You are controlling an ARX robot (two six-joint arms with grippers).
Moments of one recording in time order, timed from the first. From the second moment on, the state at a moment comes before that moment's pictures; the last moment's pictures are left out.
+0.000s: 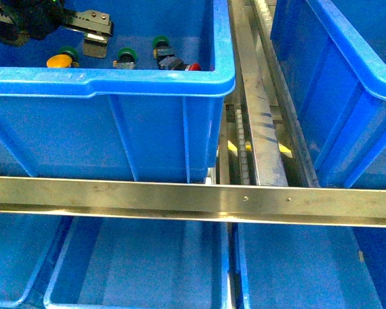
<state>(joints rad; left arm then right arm) -0.20 2.07 1.65 -0.16 -0.41 -0.01 0.00 0.21 0.02 0.21 0.00 0.00</state>
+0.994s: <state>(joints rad) -0.18 2.24 1.81 -0.22 -0.38 0.00 0.00 0.21 0.02 0.21 0.00 0.00</state>
